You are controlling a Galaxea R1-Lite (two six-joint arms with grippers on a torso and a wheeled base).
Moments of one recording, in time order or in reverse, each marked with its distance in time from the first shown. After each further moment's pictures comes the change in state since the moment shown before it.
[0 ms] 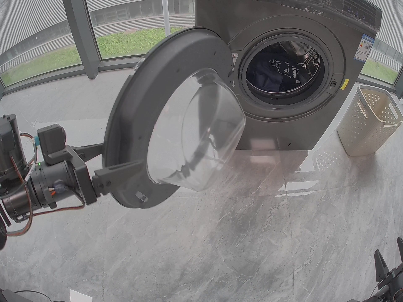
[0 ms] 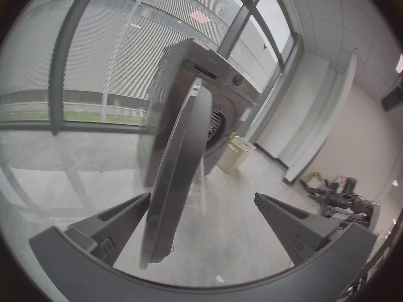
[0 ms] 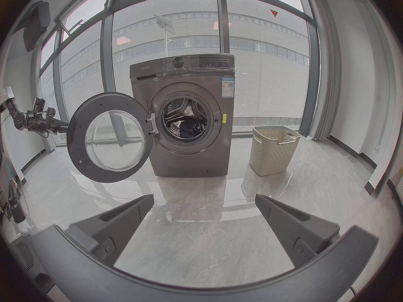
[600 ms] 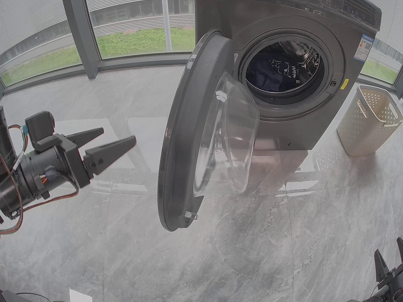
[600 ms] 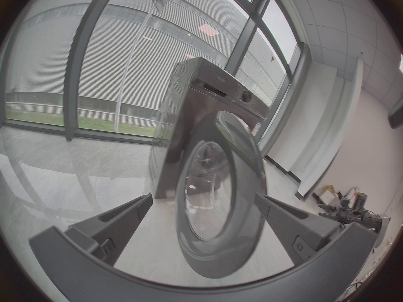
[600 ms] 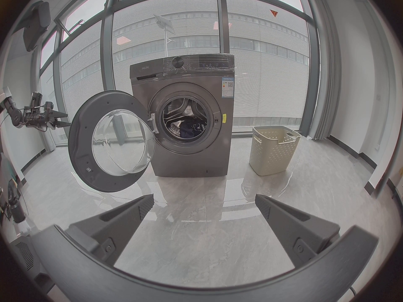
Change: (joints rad) left arm -0.041 -0.043 -0.024 -0.024 0.127 -0.058; right arm 0.001 0.000 0.000 0.000 0.000 0.000
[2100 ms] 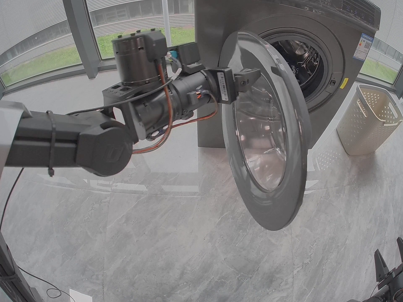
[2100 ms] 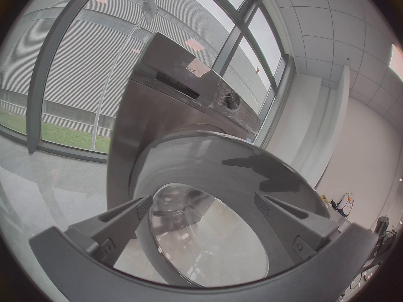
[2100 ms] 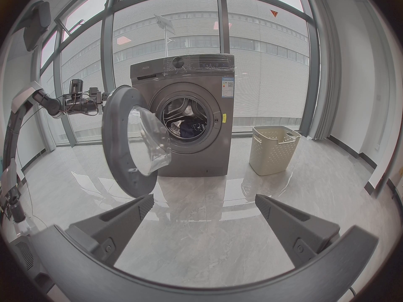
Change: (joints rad) left arm -0.285 0.668 -0.837 0.001 0.179 -0.002; right arm 0.001 0.000 0.000 0.000 0.000 -0.001
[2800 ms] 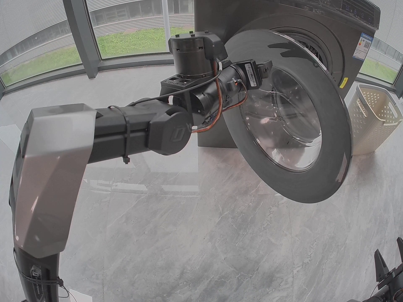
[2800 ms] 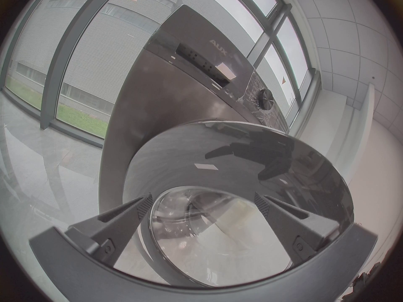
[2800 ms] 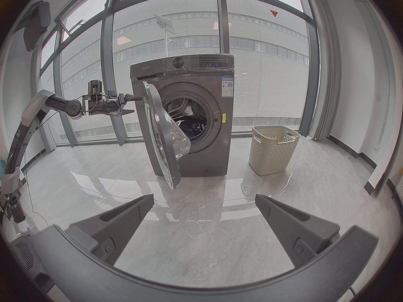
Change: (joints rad) left arm -0.033 0.313 -0.523 0.181 0.178 -0.141; right arm 0.000 0.000 0.000 0.000 0.000 0.000
